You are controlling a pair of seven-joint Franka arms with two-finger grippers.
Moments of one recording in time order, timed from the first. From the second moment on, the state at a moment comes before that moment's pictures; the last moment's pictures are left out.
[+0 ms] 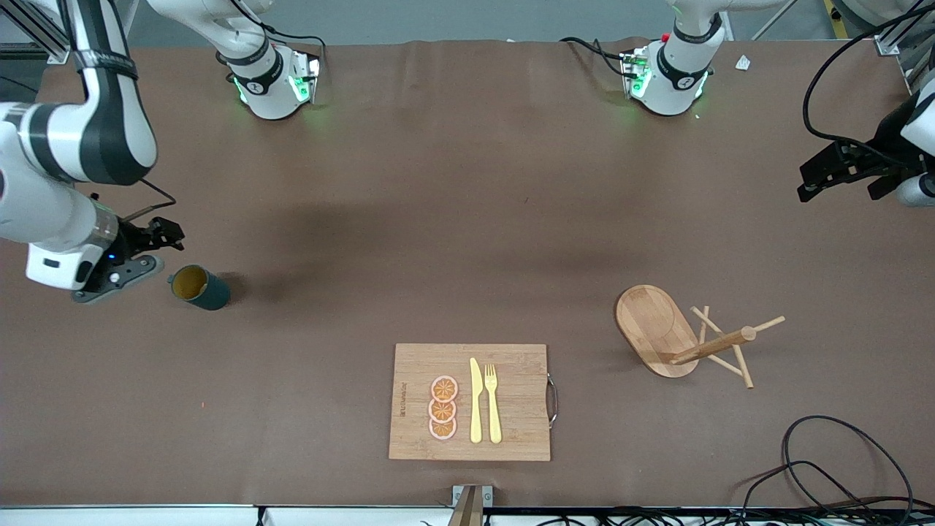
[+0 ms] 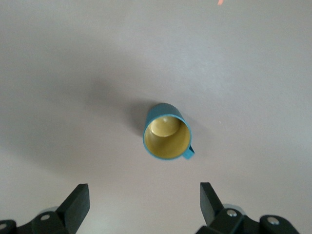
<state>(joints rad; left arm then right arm) -0.03 0.03 -0.06 -1.47 0.01 1.54 -0.10 0.05 0.14 -0.09 -1.85 -0.09 1.86 -0.48</state>
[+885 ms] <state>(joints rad) -0.02 0.03 -0.06 -1.47 0.01 1.54 -0.10 0.02 0.13 -0.11 -1.50 -0.08 1.55 -0.05</state>
